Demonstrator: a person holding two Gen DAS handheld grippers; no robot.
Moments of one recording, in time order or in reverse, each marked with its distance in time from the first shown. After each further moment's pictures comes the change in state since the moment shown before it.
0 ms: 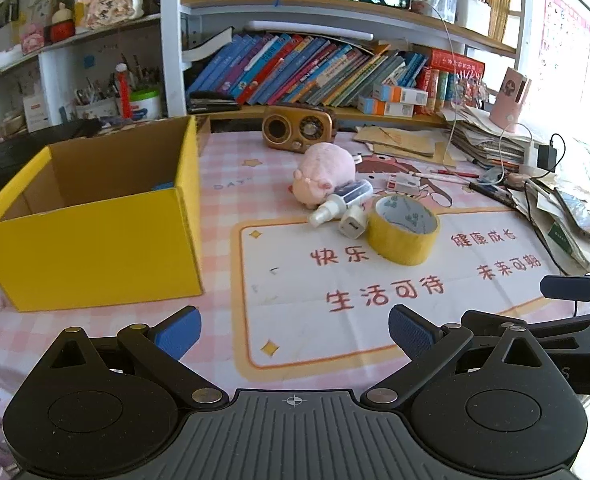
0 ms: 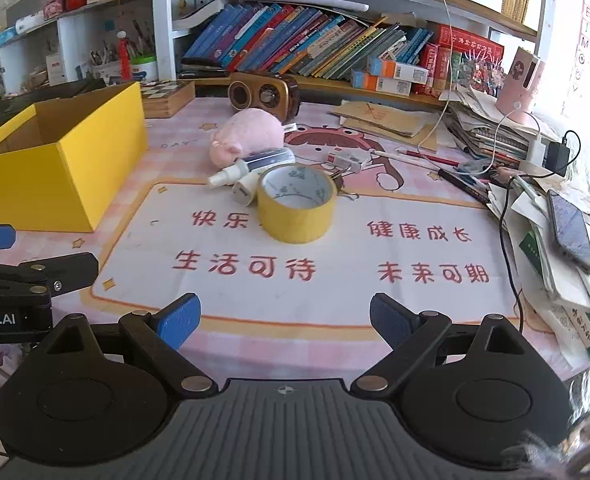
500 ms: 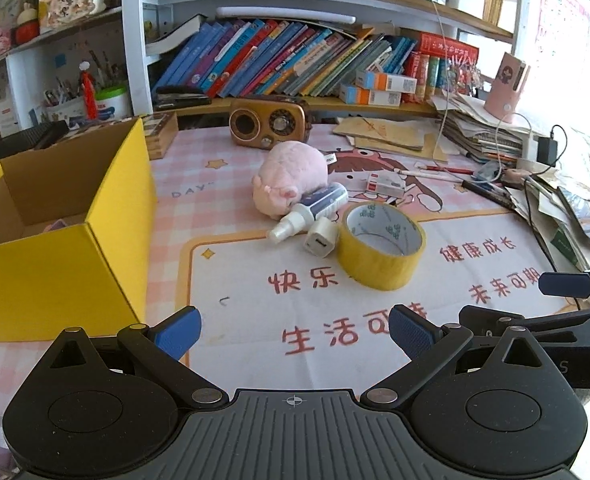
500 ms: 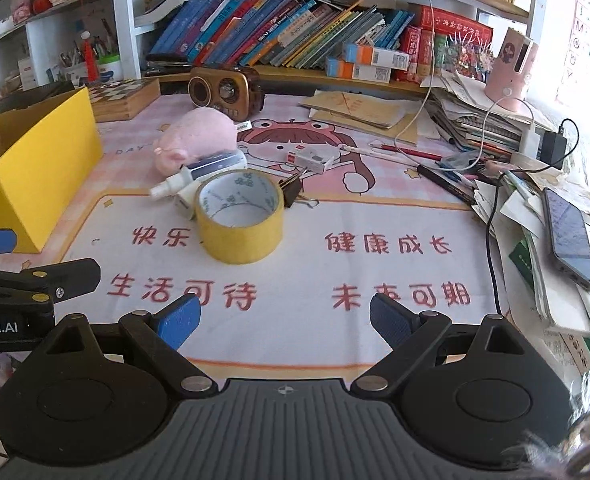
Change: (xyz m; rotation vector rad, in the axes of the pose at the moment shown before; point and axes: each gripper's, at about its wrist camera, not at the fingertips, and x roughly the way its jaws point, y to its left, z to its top) left arm 0.049 -0.034 0.028 0.015 0.037 -0.012; right arm 0.042 -0.050 0.025 0.030 0.035 -0.001
